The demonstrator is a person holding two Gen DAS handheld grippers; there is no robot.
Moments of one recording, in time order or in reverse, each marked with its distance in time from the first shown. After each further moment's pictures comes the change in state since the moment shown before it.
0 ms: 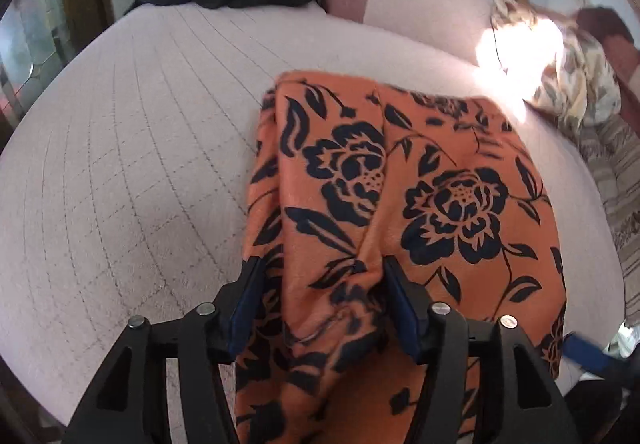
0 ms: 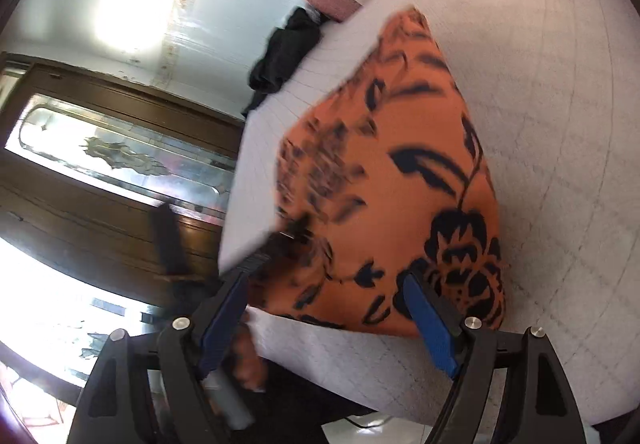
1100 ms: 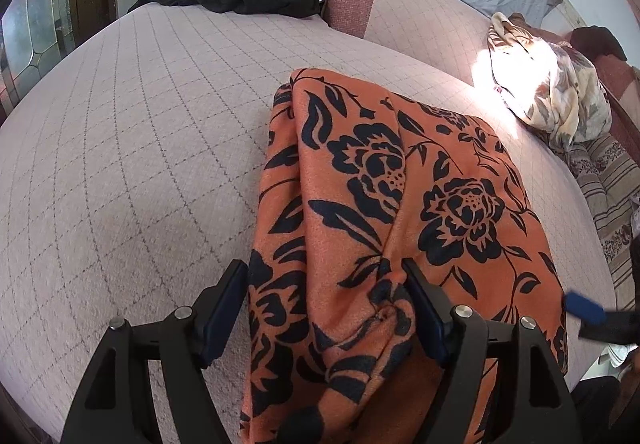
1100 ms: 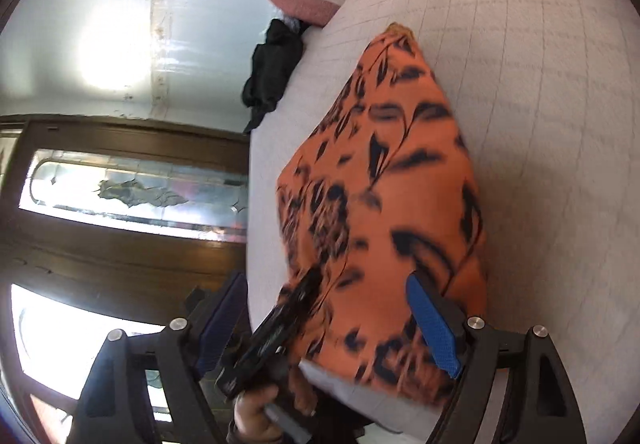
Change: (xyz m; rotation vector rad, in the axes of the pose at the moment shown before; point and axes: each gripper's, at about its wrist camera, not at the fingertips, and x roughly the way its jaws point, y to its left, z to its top) left arm -0.001 0.021 -0.014 -0.031 -0.040 -0.047; right arm 0.005 -0.028 0.038 0.167 0.057 0.095
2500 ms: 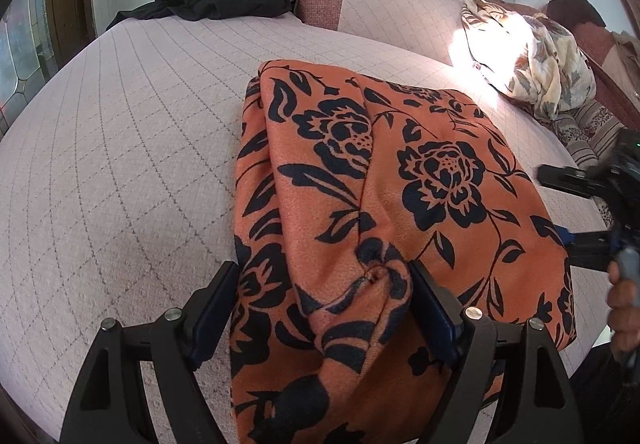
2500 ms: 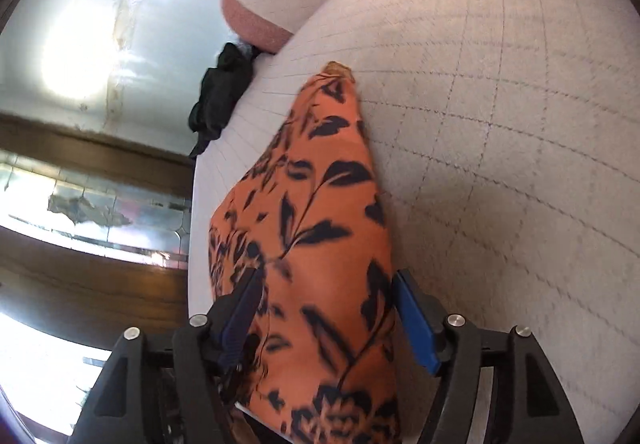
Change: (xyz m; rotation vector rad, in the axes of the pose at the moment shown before) left arm -0.010 -0.013 -0.014 0.099 0.008 -0.010; right arm -0.007 -0.034 0.031 0.010 -0.095 -0.245
